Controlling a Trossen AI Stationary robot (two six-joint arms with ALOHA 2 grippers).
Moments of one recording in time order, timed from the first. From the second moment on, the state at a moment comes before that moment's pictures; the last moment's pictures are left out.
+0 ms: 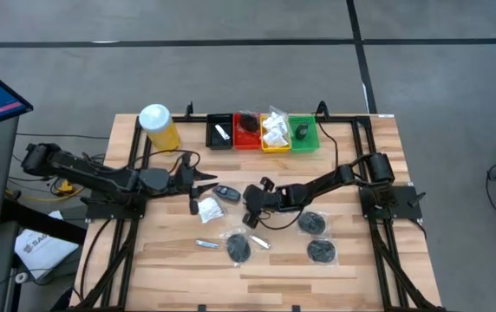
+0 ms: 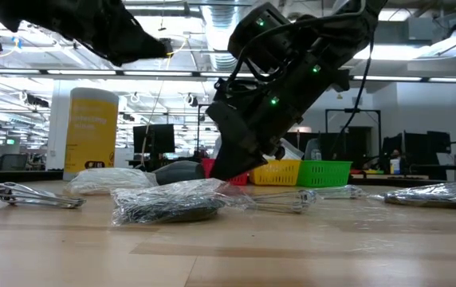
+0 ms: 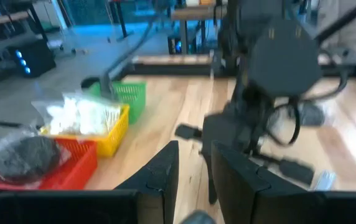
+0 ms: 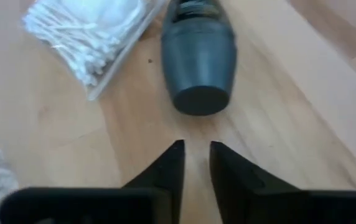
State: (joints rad) left arm -0.17 0.96 0.45 0.27 -0.44 0.00; right arm 0.13 2.02 1.11 0.07 0.31 0.43
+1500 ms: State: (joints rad) left arm 0.10 1.51 0.45 0.37 -0.04 0.13; right arm 0.13 2.02 1.11 0.09 0.28 0.41
